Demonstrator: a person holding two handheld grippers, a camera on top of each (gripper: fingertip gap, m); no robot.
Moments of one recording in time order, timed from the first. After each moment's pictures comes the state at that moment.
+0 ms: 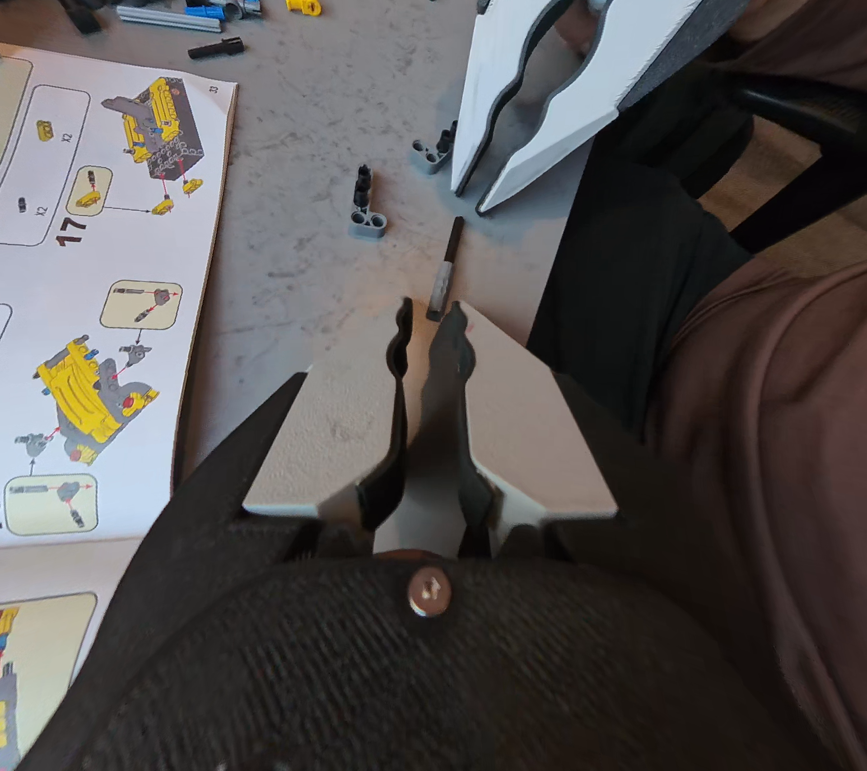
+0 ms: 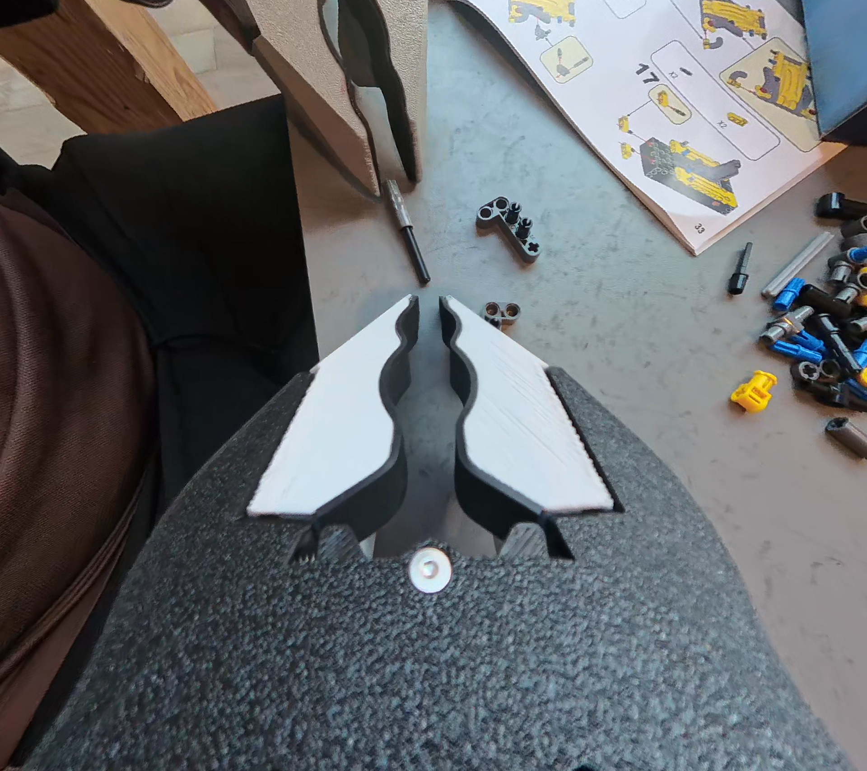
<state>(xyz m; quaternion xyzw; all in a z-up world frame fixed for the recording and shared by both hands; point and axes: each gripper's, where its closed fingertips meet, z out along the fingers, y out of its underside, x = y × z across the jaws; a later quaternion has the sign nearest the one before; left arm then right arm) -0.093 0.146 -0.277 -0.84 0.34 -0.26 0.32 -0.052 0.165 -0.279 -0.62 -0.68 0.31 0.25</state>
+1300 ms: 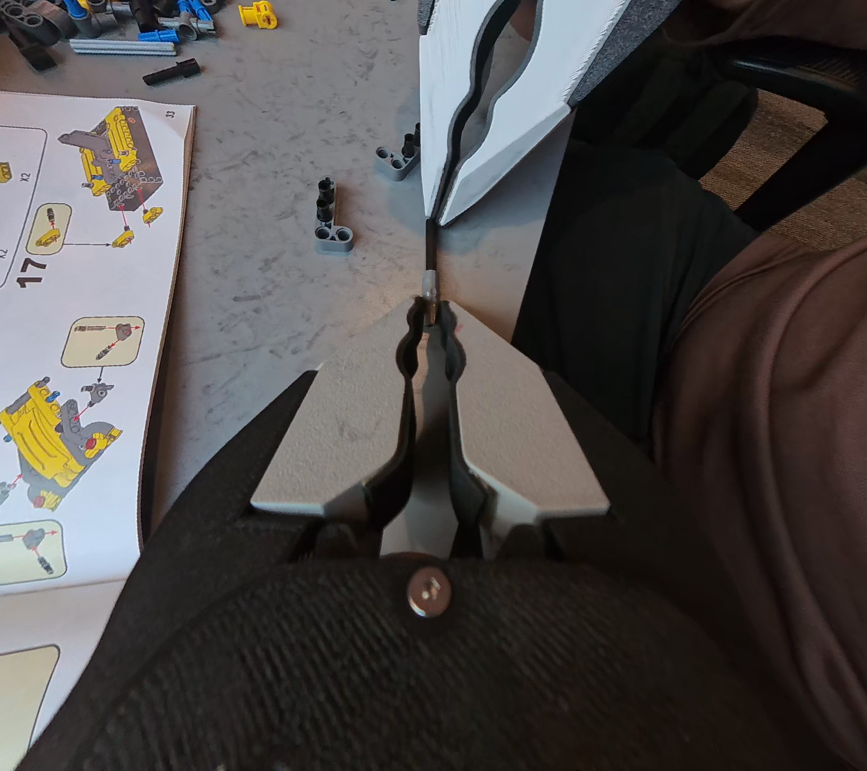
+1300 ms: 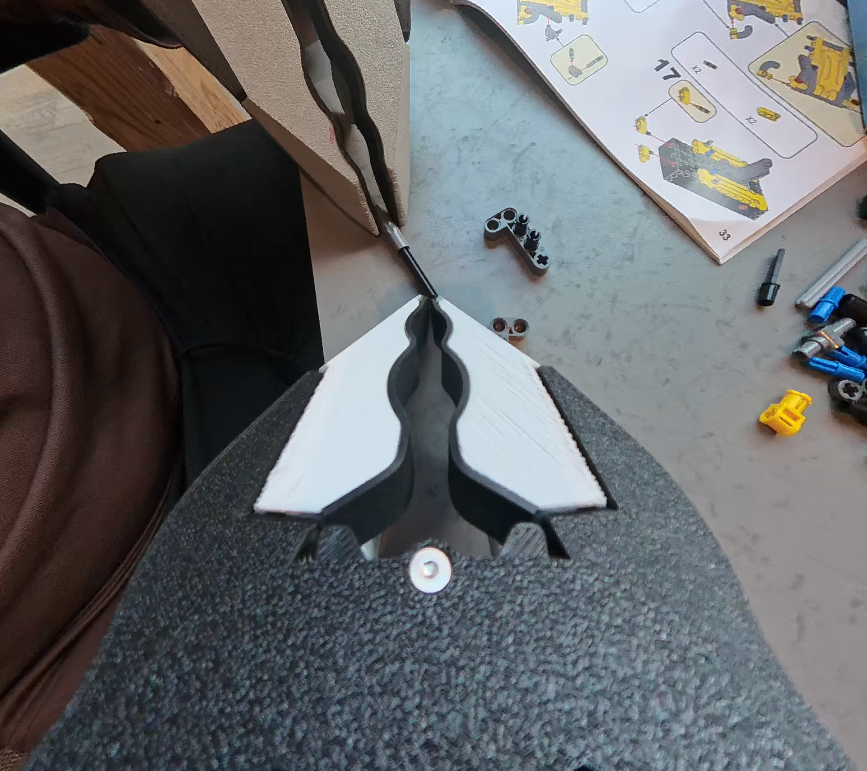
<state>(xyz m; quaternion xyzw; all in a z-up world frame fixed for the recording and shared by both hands) -0.081 0.141 -0.279 -0.83 0.38 -0.25 0.33 -0.059 0.161 -0.280 -0.63 -0.67 0.33 0.23</state>
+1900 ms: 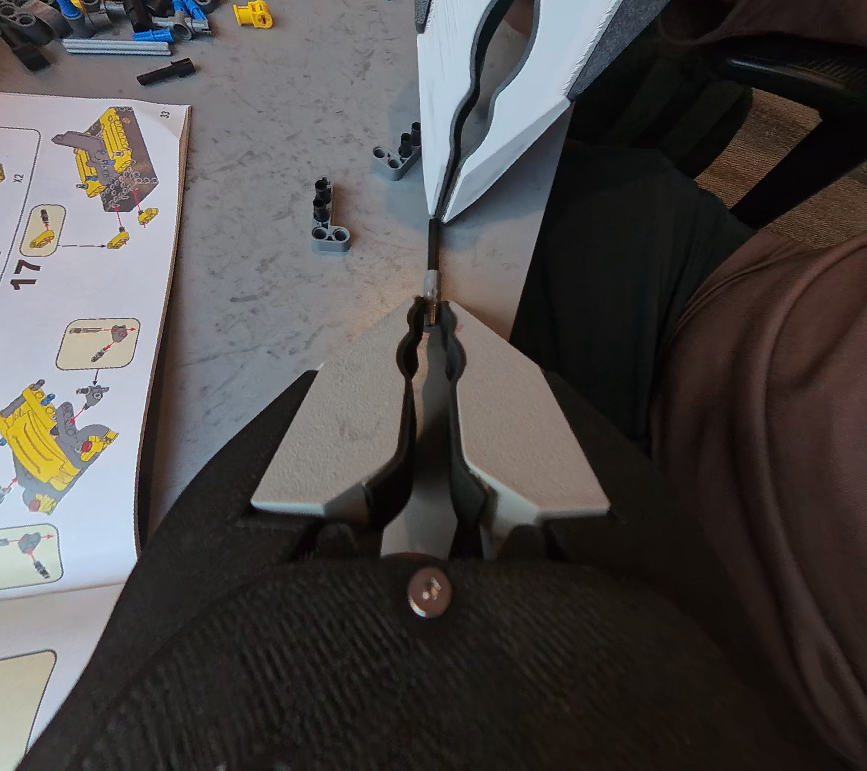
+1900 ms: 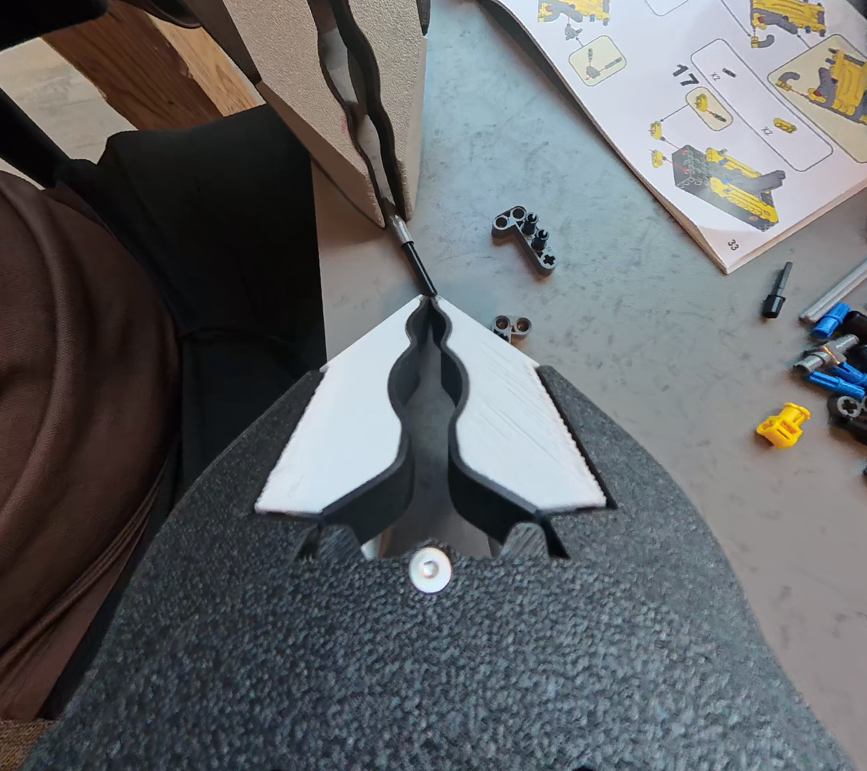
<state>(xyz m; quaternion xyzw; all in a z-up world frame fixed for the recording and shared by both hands) -0.081 0.140 -0.279 -0.83 0.38 -0.25 0.33 -0.056 0.159 -0.280 -0.61 -0.69 0.33 0.22</state>
